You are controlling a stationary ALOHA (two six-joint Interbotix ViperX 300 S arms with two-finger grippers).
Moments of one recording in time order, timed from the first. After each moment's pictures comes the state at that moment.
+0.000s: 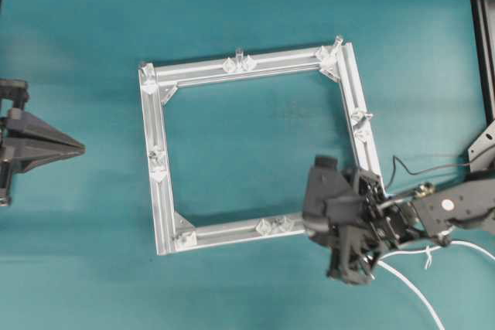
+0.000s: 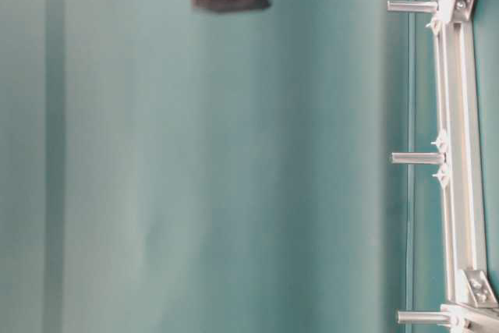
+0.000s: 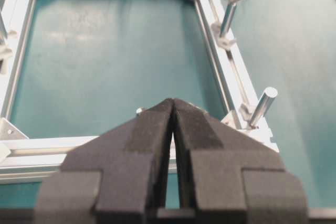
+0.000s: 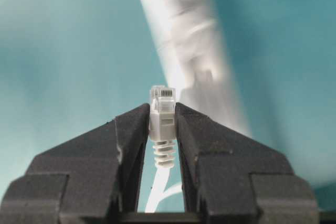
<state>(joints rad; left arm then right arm) -0.02 -1.06 1.39 -0.07 -0.10 -0.03 0.27 -0.07 0.72 -0.28 0.38 0.84</state>
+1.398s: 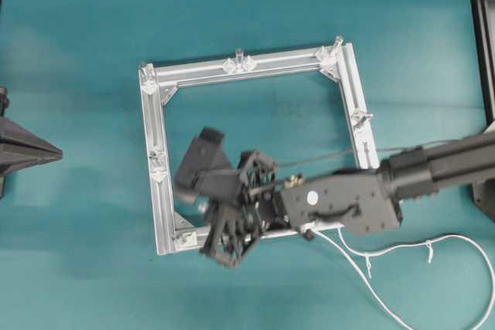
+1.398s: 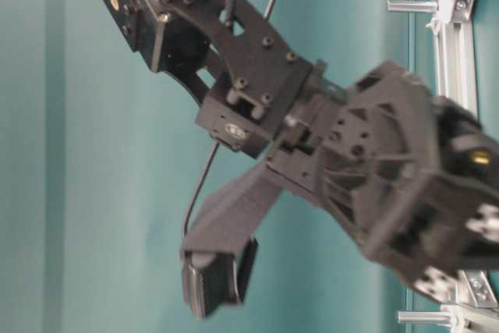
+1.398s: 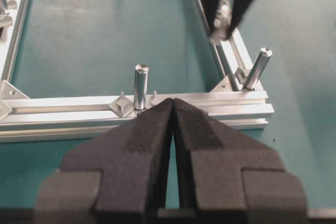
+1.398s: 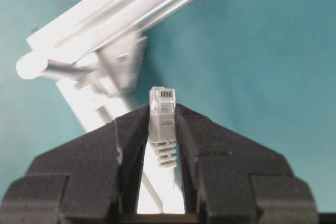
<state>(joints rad) -0.02 -1.28 1.46 -0.07 0.07 -0.04 0.20 0.33 0.17 -0.30 0.52 0.86</state>
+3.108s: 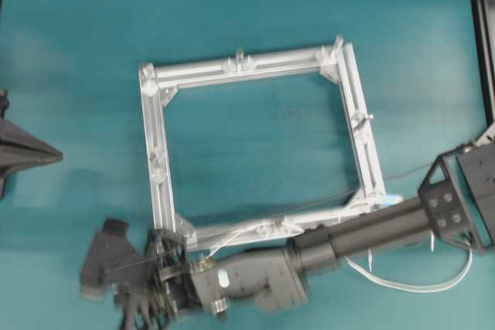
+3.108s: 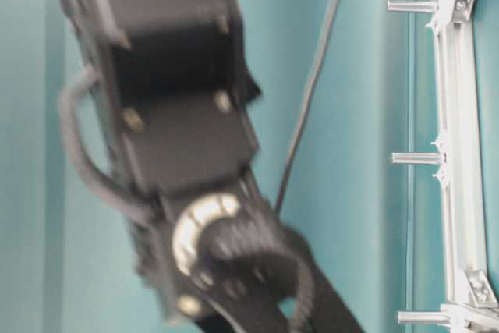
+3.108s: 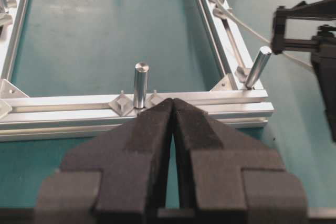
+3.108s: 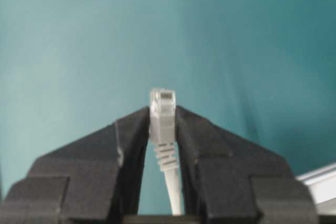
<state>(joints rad) -0.02 -1.28 1.46 -0.07 0.07 -0.04 0.28 0.71 -0.42 -0.26 0.56 0.79</state>
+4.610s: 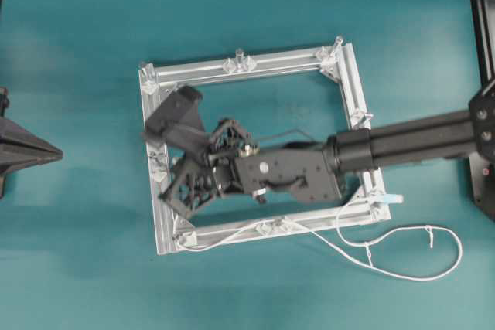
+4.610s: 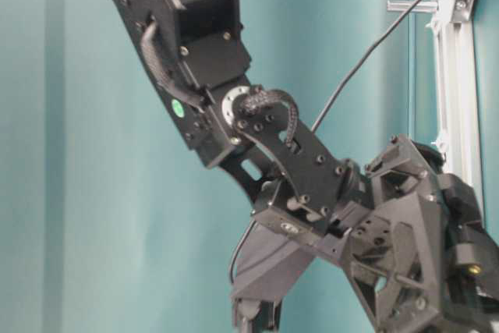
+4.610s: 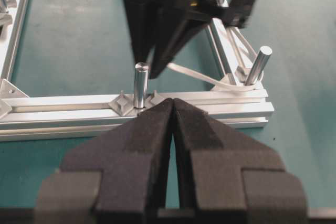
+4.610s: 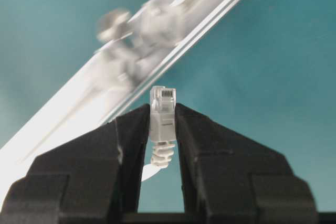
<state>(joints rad) -0.02 -1.28 1.46 -0.07 0.07 -0.04 0.05 0.48 0.00 -0.46 0.56 1.08</state>
